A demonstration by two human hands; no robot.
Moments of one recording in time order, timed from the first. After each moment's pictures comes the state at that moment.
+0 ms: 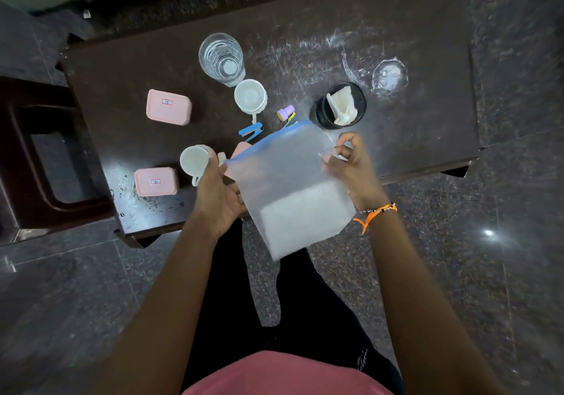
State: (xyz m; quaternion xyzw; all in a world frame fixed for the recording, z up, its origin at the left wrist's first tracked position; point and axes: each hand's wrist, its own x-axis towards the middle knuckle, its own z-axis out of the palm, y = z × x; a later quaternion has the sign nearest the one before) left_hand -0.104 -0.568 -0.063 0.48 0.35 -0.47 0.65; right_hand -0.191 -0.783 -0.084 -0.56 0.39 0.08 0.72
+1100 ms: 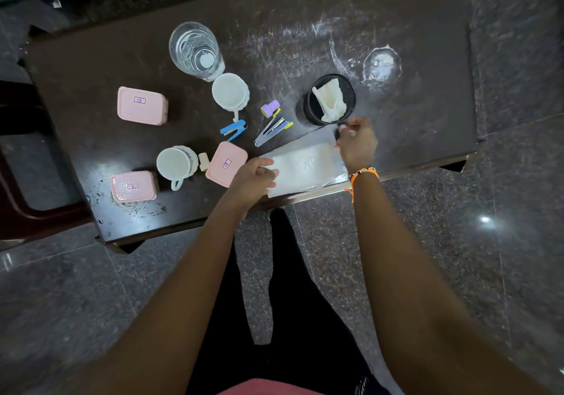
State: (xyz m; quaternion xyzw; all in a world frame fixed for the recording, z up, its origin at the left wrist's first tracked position) left_hand -0.111 -0.634 -0.110 0.74 0.14 -0.56 0.36; right_hand -0.162 -0.825 -0.162 -0.68 0.58 0.04 0.45
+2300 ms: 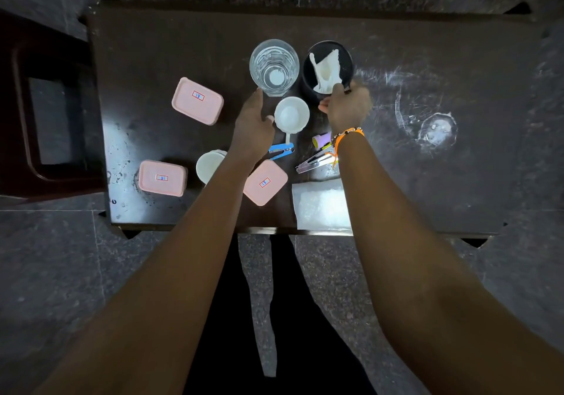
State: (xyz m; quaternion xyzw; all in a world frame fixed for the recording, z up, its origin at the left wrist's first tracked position) left_hand 0.010 -0.613 -0.116 0.84 0.12 -0.33 0.41; right_hand 0.015 -0.759 -0.156 -0.68 0.51 0.01 0.53
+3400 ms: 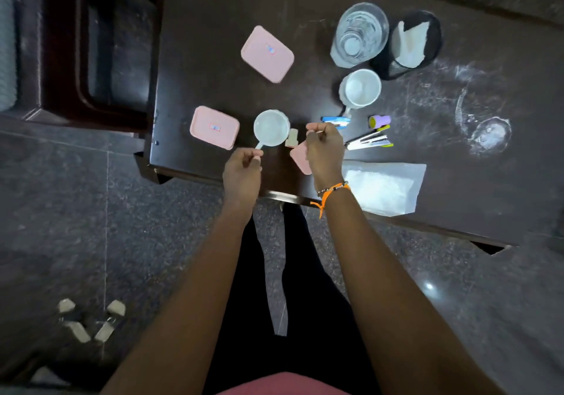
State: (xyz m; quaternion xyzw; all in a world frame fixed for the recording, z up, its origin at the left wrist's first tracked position) left_hand -0.108 -0.484 -0.125 0.73 0.39 -0.24 0.50; right_hand -0.073 -0.608 -0.145 -0.70 0.43 0.16 0.55
